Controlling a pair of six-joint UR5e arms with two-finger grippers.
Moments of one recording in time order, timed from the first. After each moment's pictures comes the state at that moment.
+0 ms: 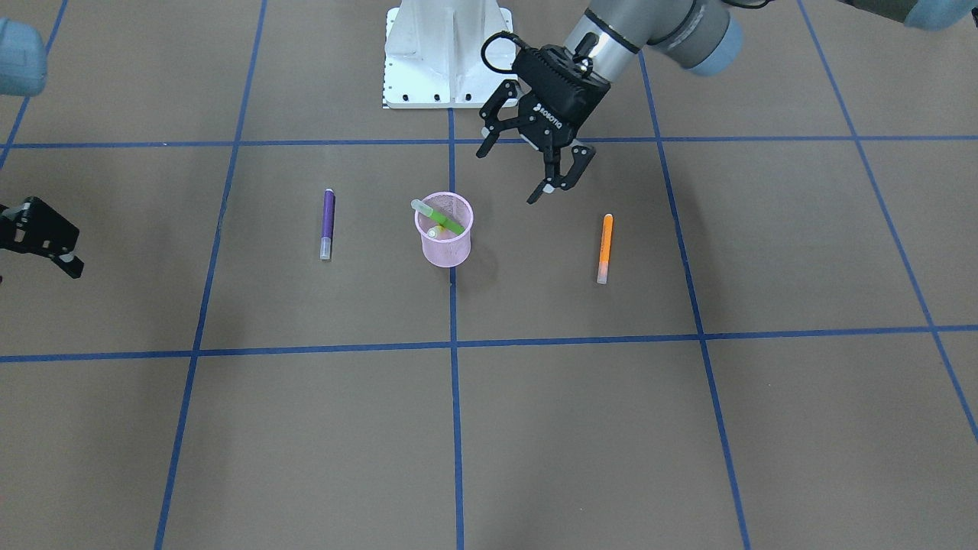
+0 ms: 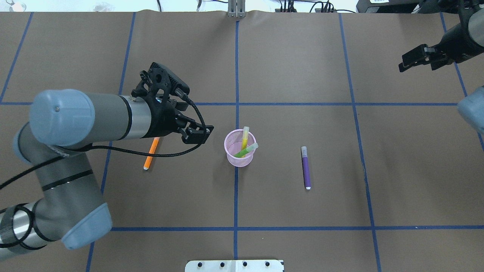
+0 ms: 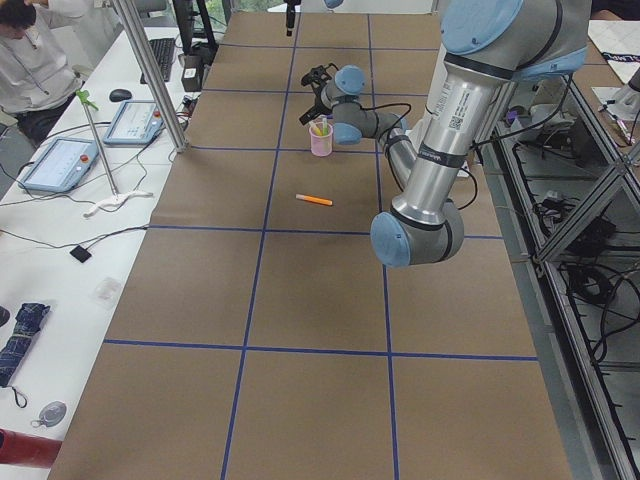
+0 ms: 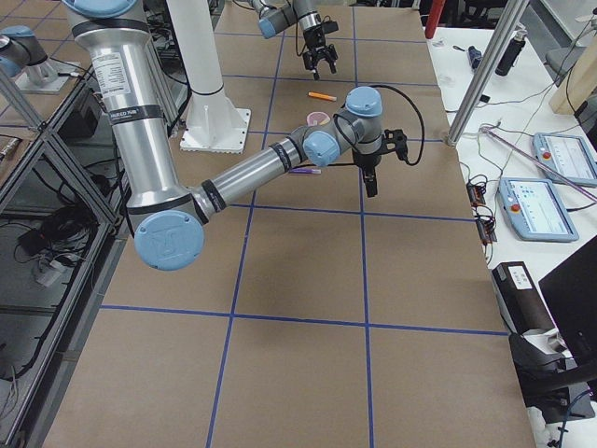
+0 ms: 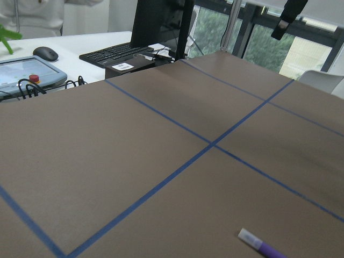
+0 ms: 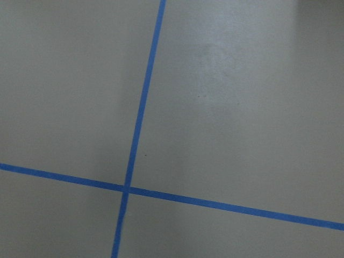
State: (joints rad) left arm -0.58 -2.01 -2.01 -1.98 -1.76 -0.60; right arm 1.14 -1.34 1.87 -1.41 2.20 0.67
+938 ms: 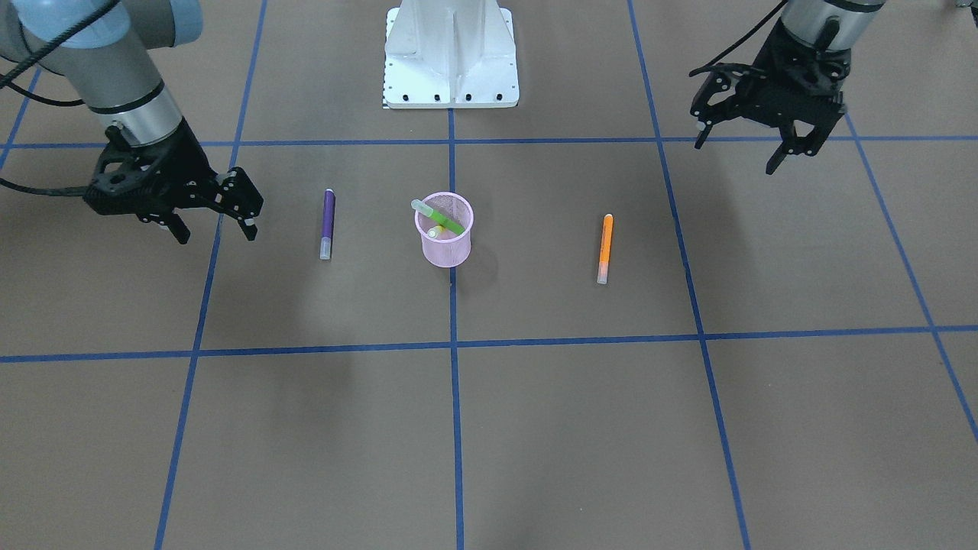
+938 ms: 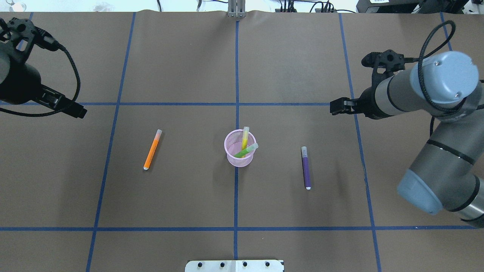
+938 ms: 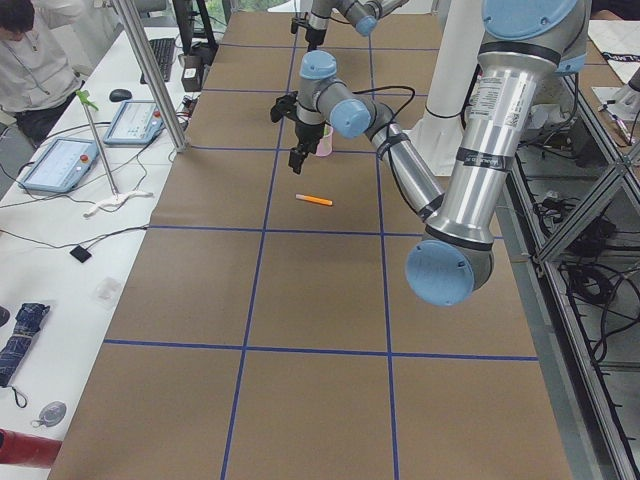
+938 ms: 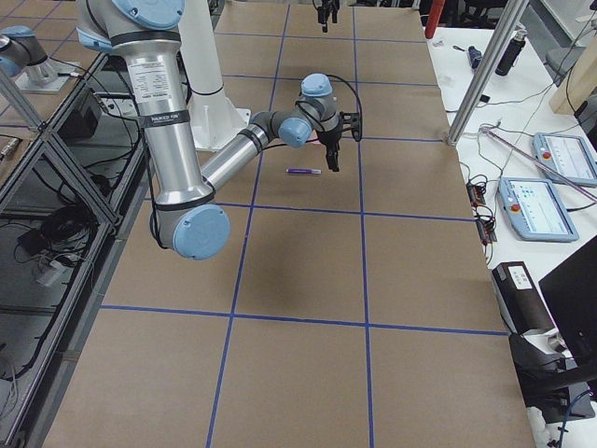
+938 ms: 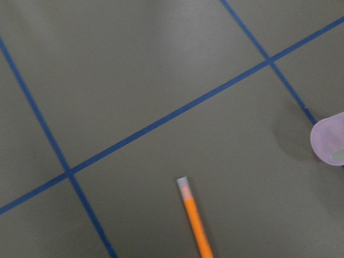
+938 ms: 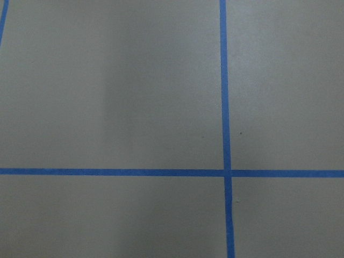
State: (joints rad) left arm -0.96 -1.78 -2.23 -1.43 -2.12 -0.46; right arm 0.72 -1.34 2.00 -1.39 1.84 1.11
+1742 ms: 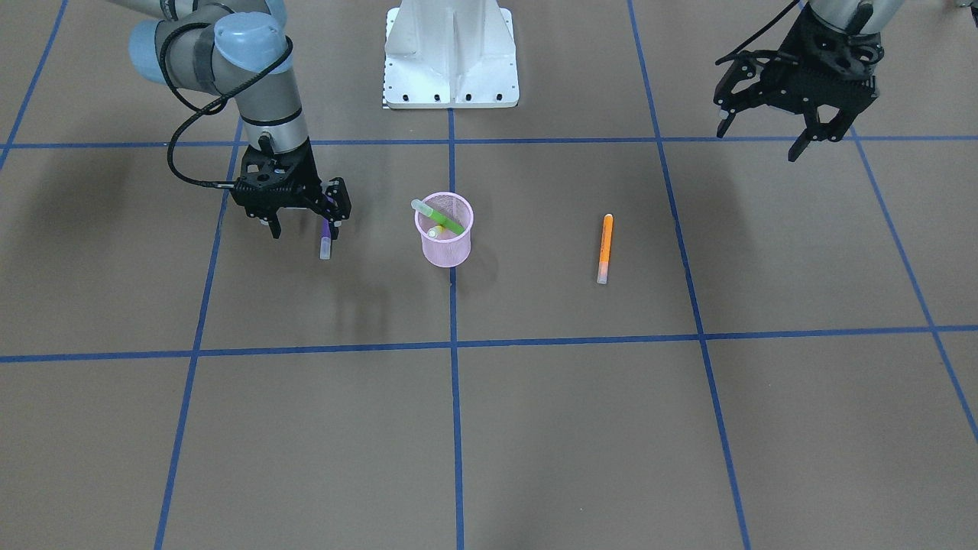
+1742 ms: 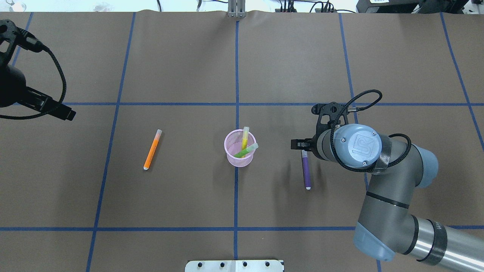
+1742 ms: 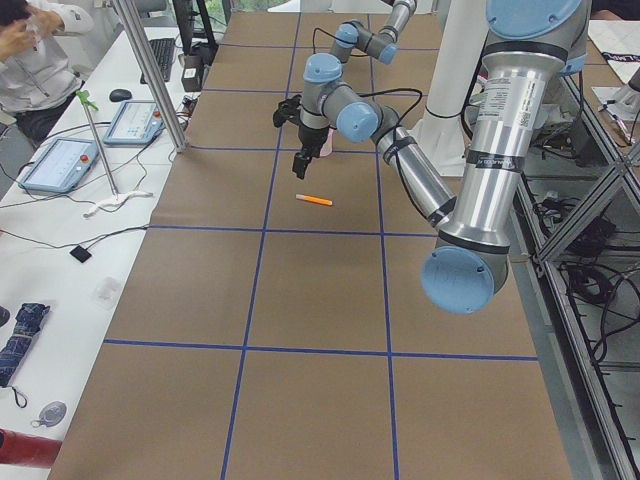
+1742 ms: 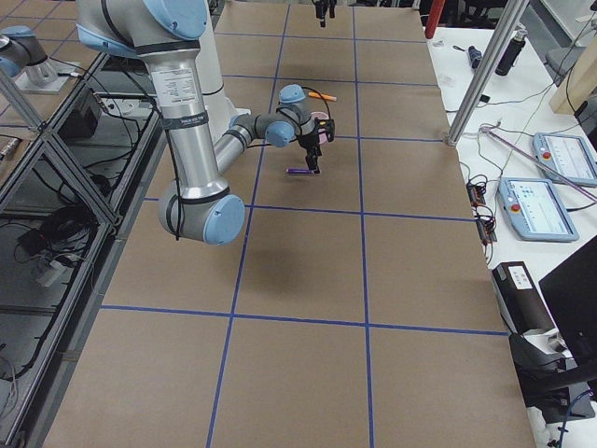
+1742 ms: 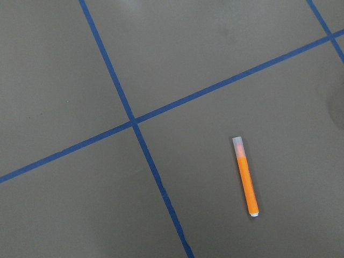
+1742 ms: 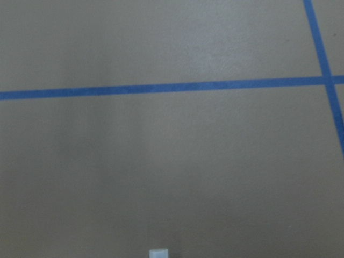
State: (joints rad) left arm -0.97 -1.75 -2.26 -1.43 -2.13 -0.47; right arm 0.46 -1.26 1.88 -1.39 1.56 1.29
